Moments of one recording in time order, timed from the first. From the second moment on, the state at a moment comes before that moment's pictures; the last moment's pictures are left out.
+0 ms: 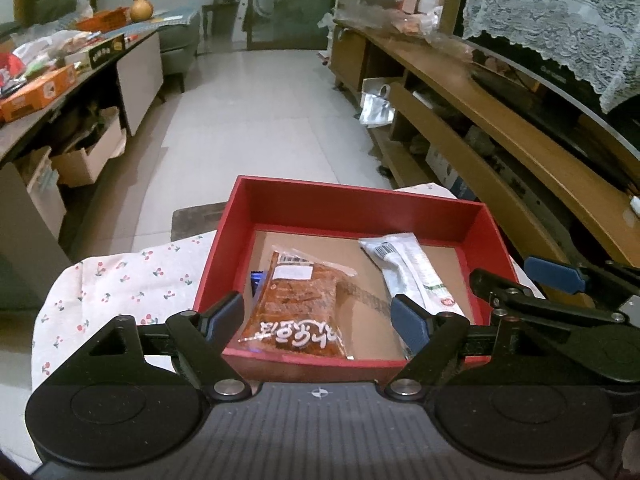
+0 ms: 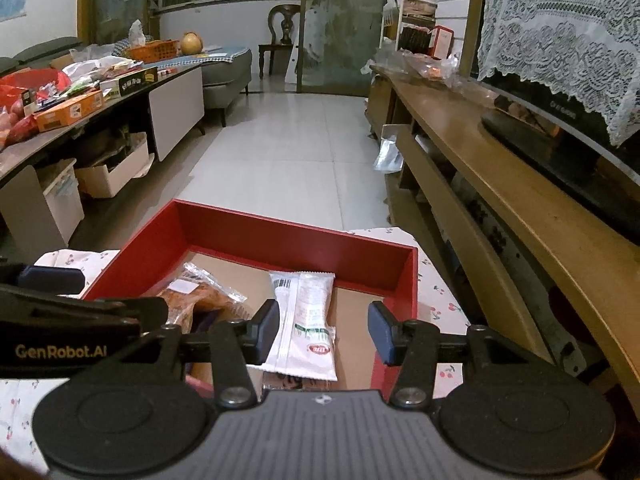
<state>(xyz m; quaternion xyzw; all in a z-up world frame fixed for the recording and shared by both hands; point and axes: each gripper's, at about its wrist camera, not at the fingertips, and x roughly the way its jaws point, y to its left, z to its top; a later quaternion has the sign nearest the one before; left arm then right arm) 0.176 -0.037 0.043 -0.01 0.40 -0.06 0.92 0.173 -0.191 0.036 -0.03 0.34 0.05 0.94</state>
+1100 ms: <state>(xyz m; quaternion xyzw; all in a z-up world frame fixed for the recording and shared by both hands) 0.076 -0.034 0.021 0.04 0.45 -0.12 0.89 0.062 -0.178 0.010 -0.09 0.41 0.08 0.90</state>
